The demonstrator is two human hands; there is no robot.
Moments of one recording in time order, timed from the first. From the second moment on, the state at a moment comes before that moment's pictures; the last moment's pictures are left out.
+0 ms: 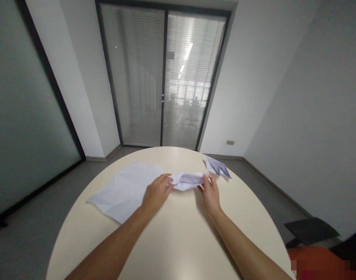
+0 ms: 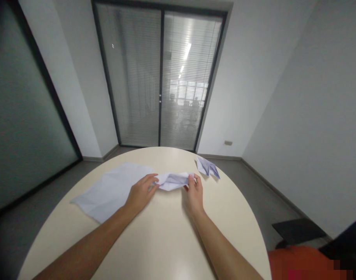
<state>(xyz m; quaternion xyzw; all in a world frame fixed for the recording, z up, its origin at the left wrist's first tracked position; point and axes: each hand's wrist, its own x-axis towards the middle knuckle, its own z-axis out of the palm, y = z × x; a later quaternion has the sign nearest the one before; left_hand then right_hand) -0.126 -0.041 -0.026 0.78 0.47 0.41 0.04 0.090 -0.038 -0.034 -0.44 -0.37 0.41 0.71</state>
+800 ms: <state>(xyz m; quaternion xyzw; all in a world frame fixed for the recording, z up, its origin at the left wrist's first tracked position) -0.121 -0.037 -0.011 0.53 0.53 0.62 0.22 0.109 -0.040 -0.035 -0.49 -0.63 0.24 0.55</state>
